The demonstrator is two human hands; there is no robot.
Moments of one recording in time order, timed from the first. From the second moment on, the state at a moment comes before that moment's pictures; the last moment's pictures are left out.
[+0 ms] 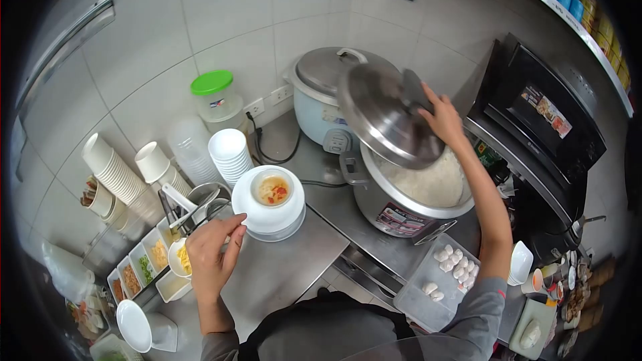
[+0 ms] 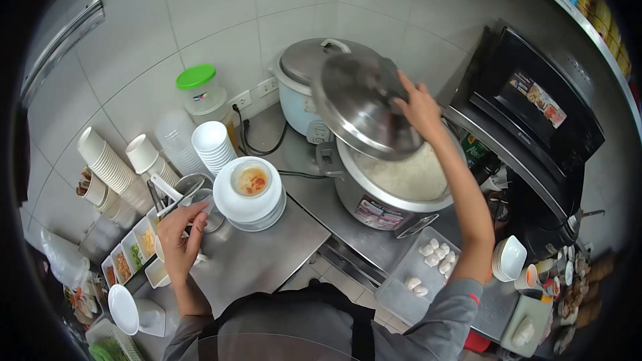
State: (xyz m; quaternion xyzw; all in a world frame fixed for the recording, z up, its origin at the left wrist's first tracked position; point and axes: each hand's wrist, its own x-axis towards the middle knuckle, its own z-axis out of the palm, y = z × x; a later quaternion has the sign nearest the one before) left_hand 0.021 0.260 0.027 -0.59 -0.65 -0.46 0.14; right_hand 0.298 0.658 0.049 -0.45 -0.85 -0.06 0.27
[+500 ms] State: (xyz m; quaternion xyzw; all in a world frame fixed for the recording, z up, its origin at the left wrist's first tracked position) left_hand -0.010 0.235 0.014 -0.46 -0.79 -0.40 0.09; right_hand 0.168 0.812 0.019 -0.44 -0.85 -0.09 0.26
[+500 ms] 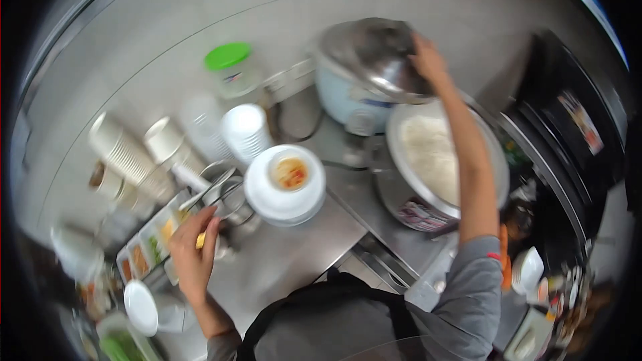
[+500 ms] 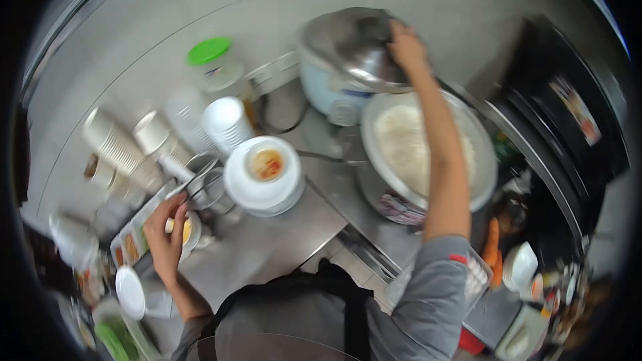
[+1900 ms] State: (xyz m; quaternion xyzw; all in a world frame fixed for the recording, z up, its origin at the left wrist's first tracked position) left_hand -0.251 0.303 -0.068 -0.38 -0.71 -0.58 0.12; right_hand -0.029 0.426 -0.014 0.15 -0.94 0.27 0.17
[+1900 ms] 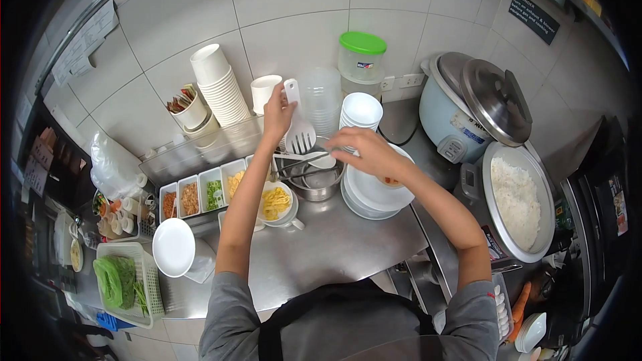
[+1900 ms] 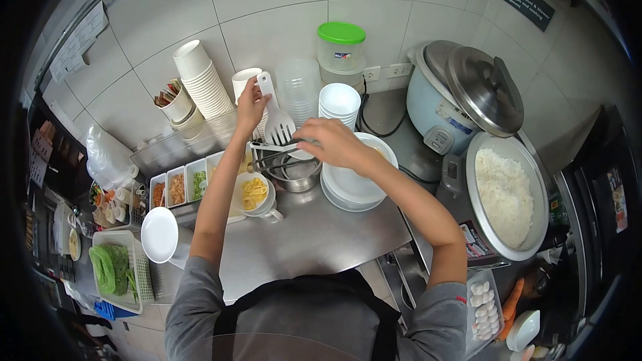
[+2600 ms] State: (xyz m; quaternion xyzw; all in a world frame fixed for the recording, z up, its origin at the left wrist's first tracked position) left_hand 0.049 0.355 -0.007 -0.84 -0.30 -0.33 0.29; right_hand 0.188 0.481 0.027 -0.18 -0.64 0.72 0.17
